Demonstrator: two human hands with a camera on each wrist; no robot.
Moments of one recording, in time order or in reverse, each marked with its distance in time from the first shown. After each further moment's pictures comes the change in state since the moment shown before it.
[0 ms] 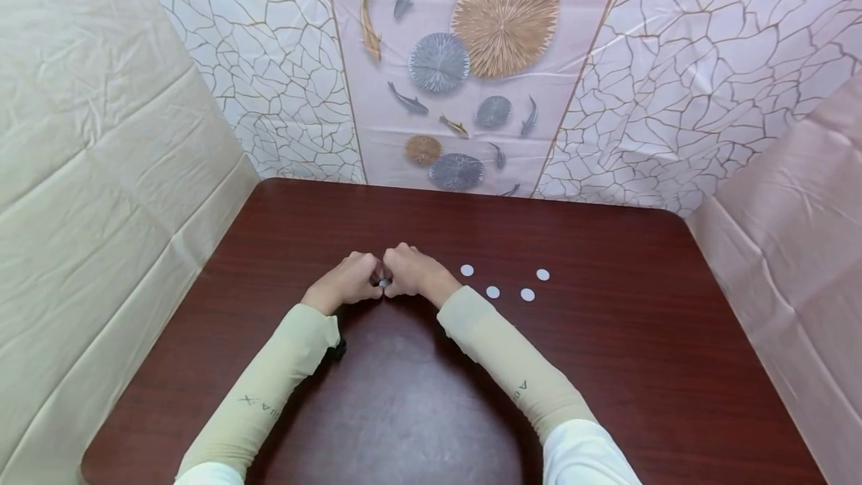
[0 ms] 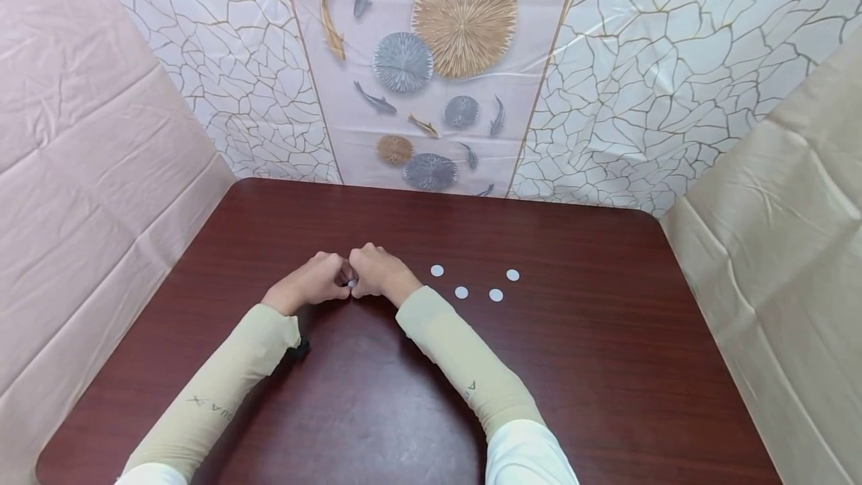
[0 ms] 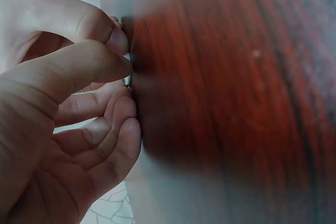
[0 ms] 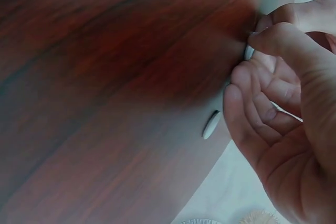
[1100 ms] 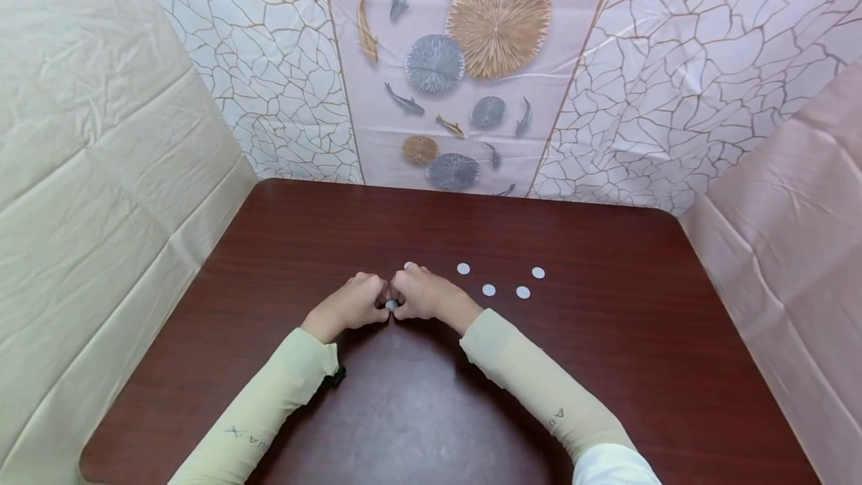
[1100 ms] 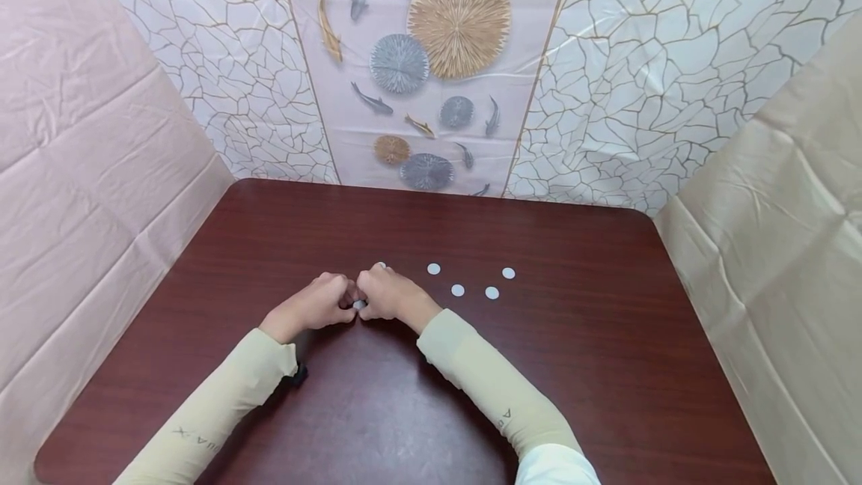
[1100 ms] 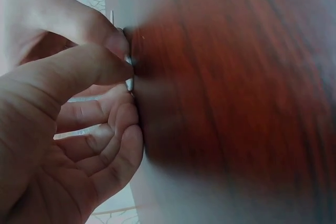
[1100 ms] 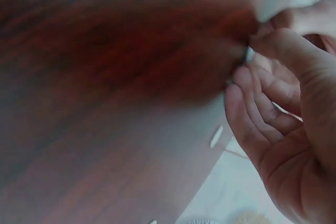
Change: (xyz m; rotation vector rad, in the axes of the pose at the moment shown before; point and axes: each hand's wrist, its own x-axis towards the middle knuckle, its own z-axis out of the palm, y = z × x) left_hand -0.027 0.035 0.022 -0.044 -0.020 0.030; right_hand -0.053 0.000 0.011 -0.005 0.052 -0.133
